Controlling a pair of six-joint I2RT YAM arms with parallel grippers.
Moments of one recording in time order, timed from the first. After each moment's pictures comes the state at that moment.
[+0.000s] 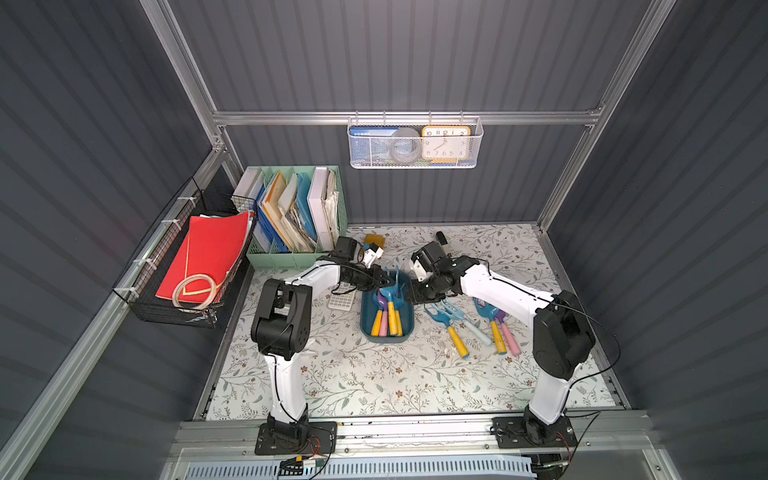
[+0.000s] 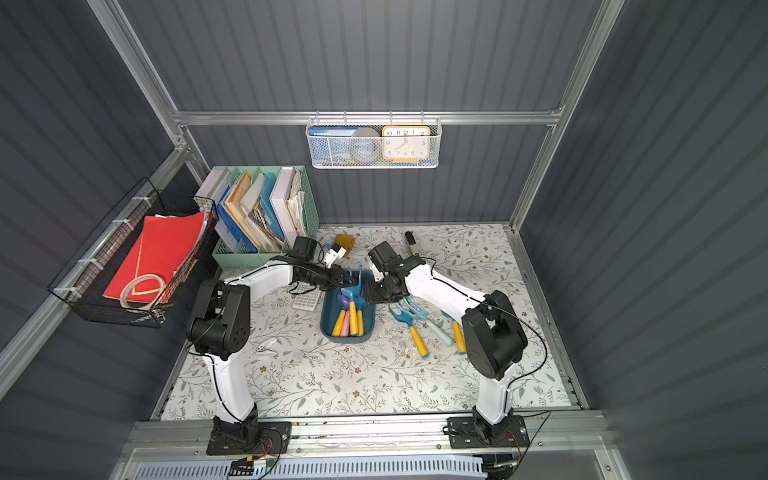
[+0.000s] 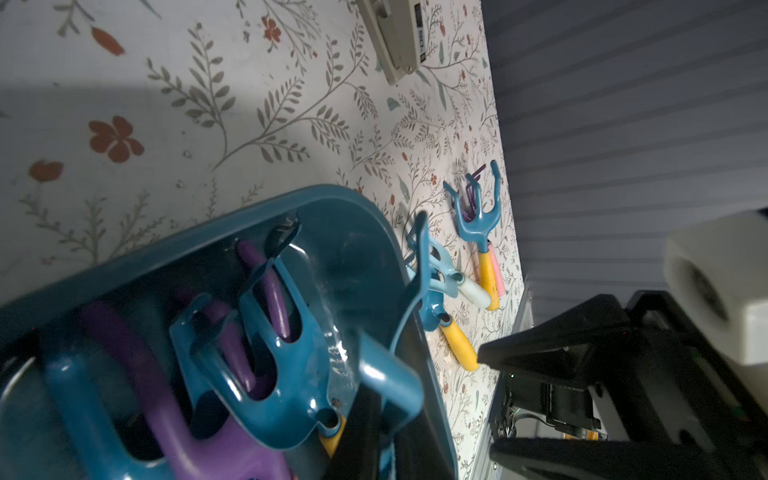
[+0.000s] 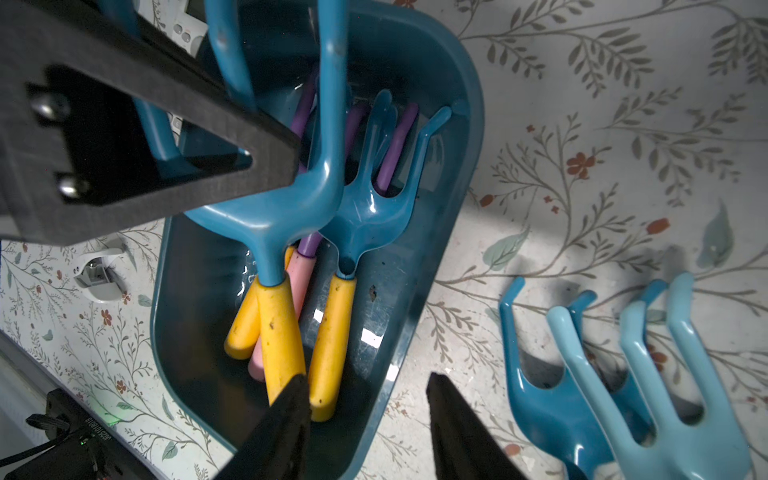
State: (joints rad) left arm -0.23 2.01 1.39 -0.42 0.91 -0.23; right arm 0.63 1.84 1.46 -0.70 -0.17 0.42
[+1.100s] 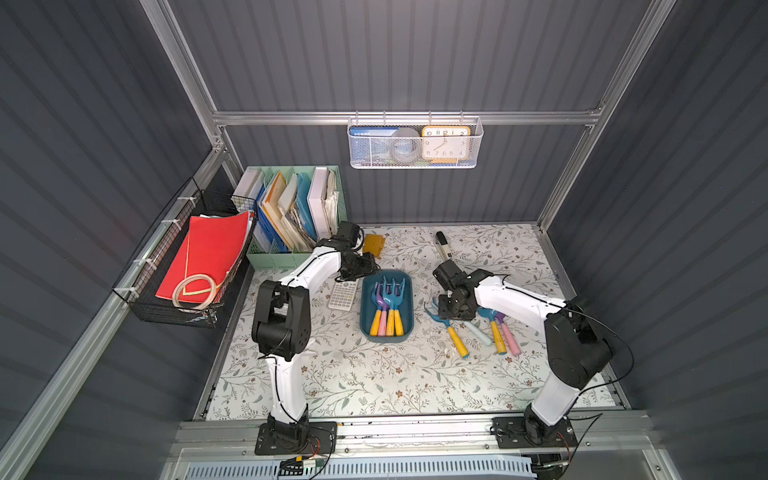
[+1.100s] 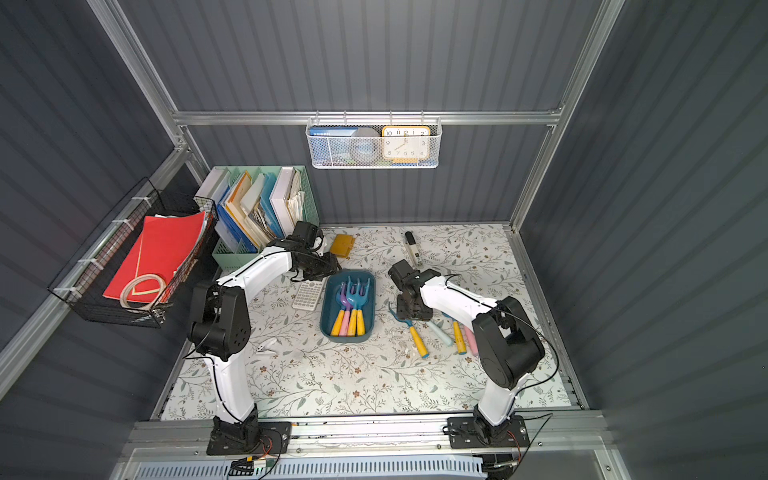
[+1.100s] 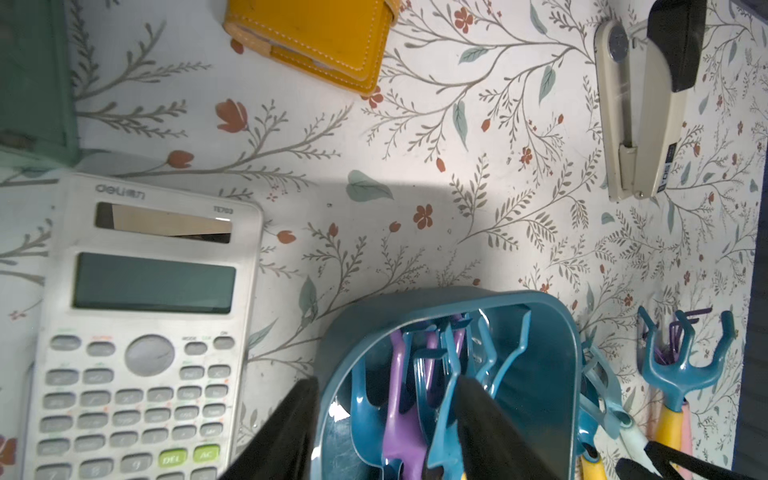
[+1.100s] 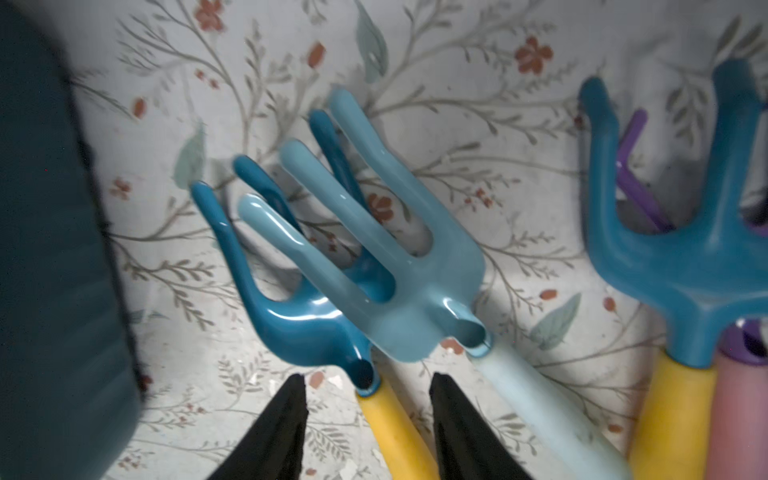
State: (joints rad) left arm -0.25 2.00 1.60 -0.67 0.26 -0.39; right arm 0.55 1.73 1.18 -0.81 0.13 0.64
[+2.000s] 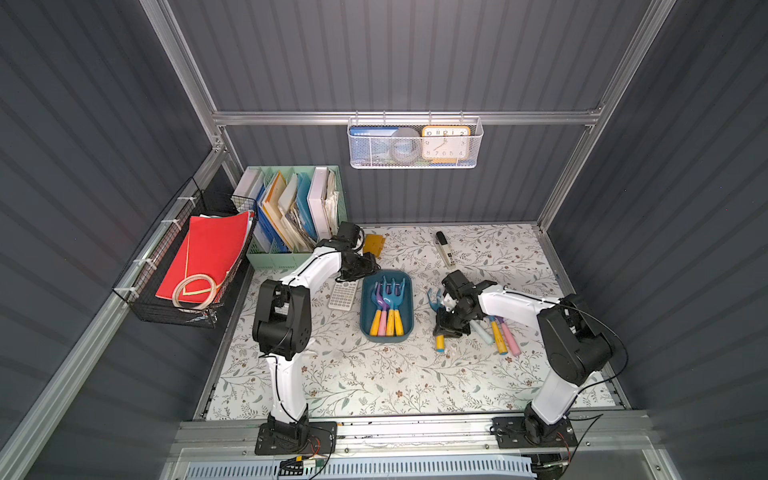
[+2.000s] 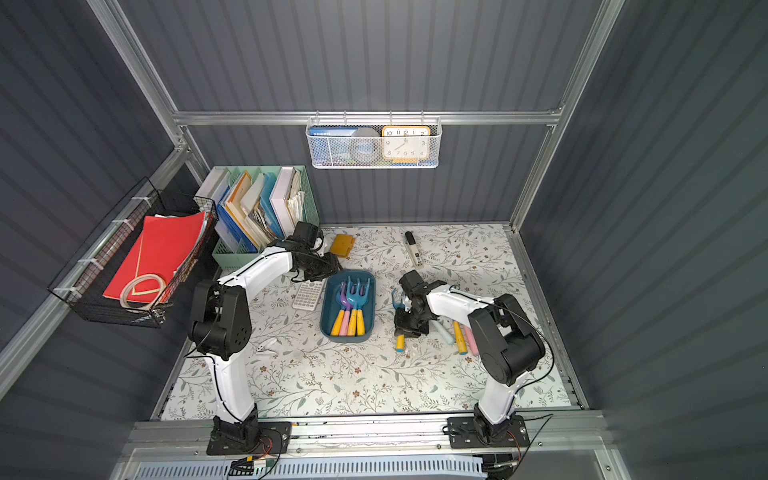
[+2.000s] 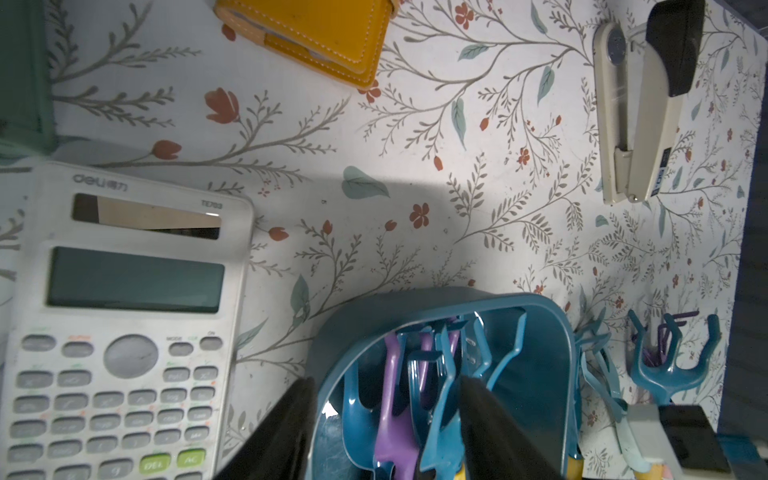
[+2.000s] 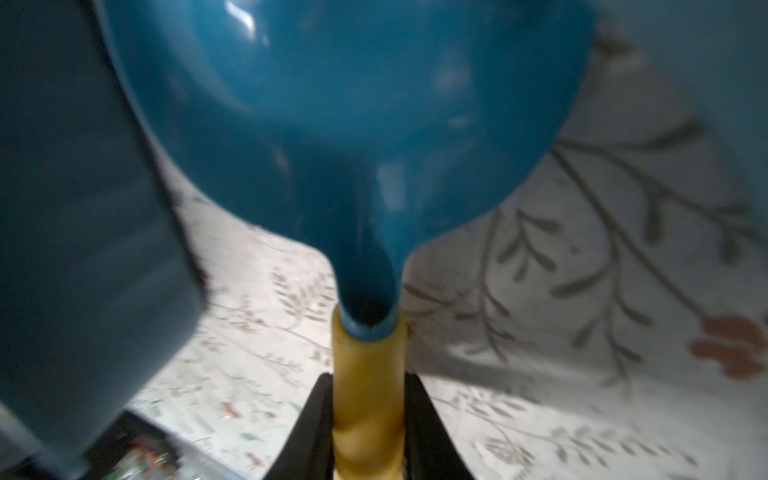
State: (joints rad) left arm -0.25 2.01 1.60 -0.66 0.30 -0.41; right arm 0.45 1.76 1.03 -0.58 -0.44 0.62
